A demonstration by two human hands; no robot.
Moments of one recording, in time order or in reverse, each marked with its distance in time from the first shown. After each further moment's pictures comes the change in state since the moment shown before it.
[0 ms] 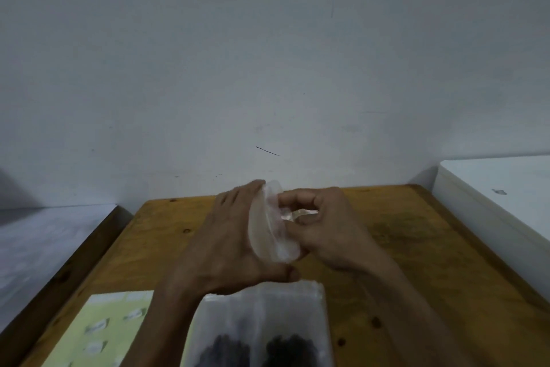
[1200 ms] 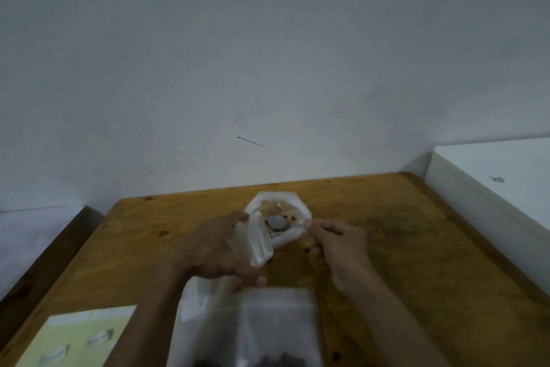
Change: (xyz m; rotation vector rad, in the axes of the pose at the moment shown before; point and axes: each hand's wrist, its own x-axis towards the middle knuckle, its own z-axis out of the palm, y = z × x) left_hand 0.055 -0.077 0.052 -0.089 -0.430 -0.395; right_hand 0.030 0.116 -0.003 0.388 0.507 0.545
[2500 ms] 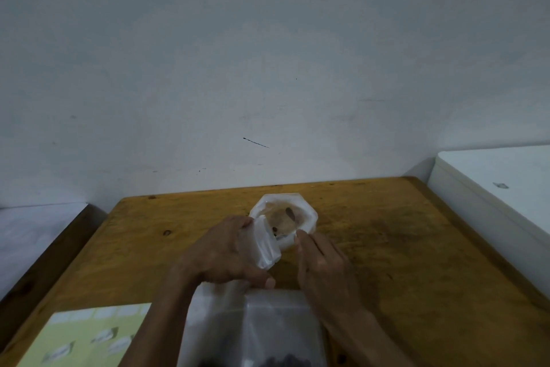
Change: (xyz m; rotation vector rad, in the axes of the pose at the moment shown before) left_hand 0.000 -0.007 0.012 -0.102 0.064 0.036; right_hand -0.015 0.046 0.014 -1.035 0.153 -1.151
